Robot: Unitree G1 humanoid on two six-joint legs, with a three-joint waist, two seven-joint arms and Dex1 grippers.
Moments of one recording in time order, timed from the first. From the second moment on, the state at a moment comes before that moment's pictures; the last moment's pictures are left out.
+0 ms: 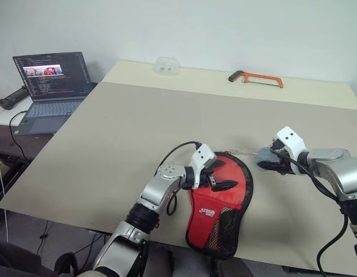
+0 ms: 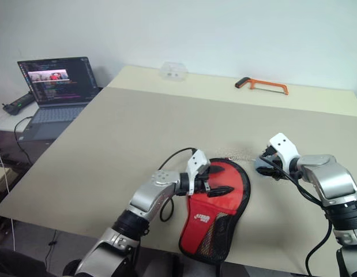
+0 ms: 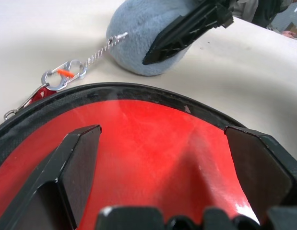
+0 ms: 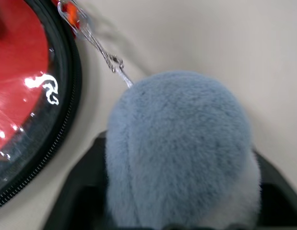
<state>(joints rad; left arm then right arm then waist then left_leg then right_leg) -0.53 0.14 -0.36 0.26 -0.15 0.36 -0.90 -0.49 -0.82 0.11 -0.05 0.25 0.96 0.75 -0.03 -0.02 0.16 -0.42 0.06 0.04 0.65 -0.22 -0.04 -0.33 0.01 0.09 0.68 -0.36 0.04</state>
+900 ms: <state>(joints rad) -0.60 0.15 -0.44 0.40 -0.04 0.17 -0.93 -0.41 -0.94 0.07 -0.06 0.26 0.92 0.82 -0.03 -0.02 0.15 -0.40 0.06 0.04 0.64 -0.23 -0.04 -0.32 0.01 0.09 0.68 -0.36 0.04</state>
